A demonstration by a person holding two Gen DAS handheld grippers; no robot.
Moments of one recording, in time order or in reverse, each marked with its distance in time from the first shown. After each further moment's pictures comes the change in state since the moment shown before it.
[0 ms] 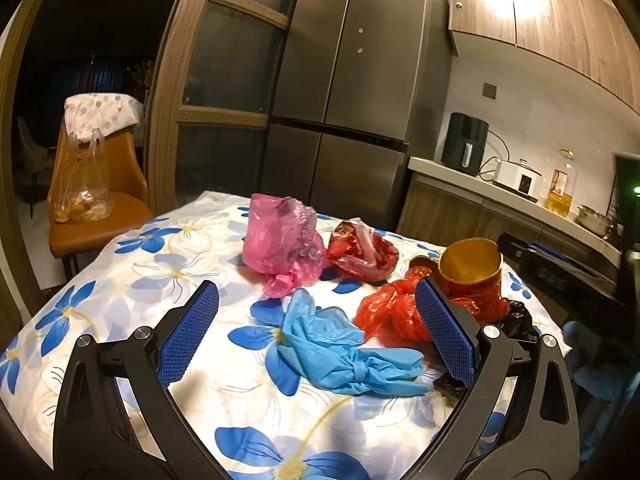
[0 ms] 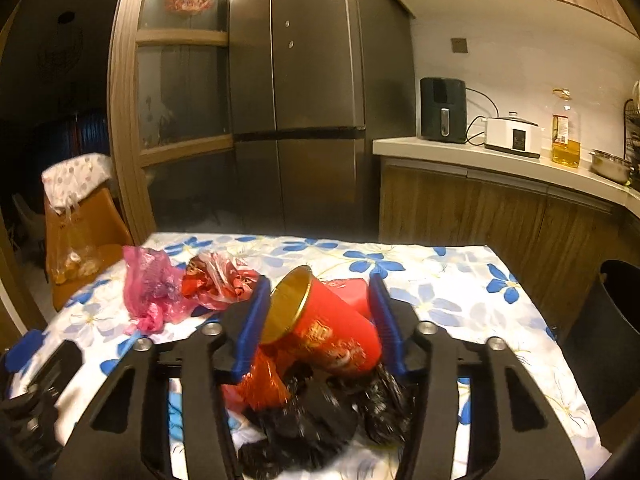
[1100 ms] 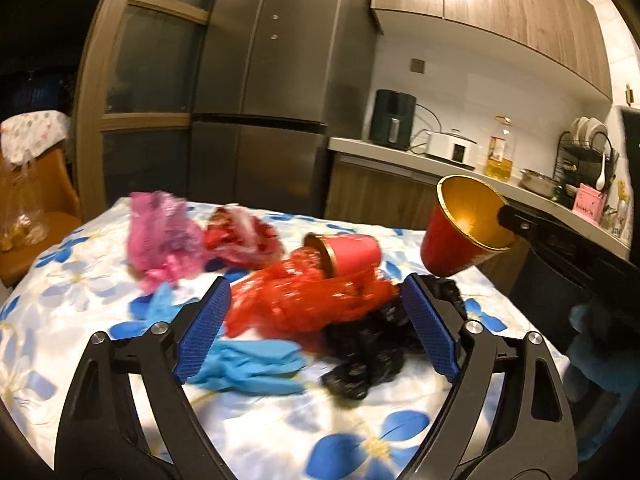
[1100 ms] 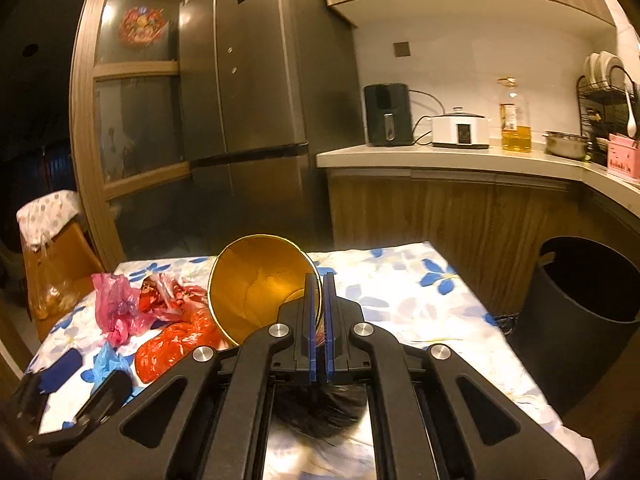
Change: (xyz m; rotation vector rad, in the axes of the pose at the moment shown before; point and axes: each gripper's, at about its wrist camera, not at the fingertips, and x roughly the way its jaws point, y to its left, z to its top) left arm 0.011 -0.097 -0.017 0.127 0.036 -0.227; right arm -0.066 -0.080 -0.011 0.137 -0.089 -0.105
